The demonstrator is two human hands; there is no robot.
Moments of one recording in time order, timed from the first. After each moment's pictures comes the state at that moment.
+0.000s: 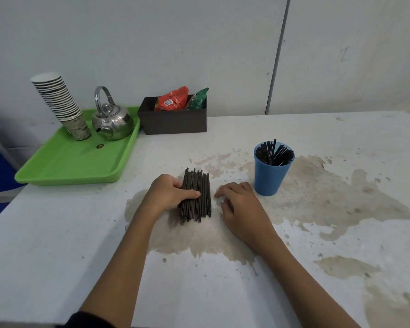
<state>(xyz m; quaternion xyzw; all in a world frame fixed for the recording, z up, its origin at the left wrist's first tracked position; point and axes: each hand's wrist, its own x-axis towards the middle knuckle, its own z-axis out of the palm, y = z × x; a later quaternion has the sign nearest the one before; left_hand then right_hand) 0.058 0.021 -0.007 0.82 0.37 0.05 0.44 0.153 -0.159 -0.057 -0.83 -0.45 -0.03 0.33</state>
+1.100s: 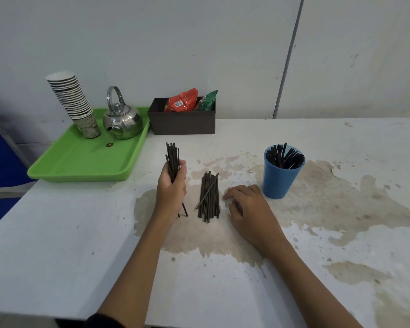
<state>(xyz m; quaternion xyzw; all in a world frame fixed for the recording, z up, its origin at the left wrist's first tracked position) 0.055 0.012 -0.023 0.63 0.28 0.34 0.64 0.150 -0.159 -0.055 -0.83 -0.45 -0.04 0.33</state>
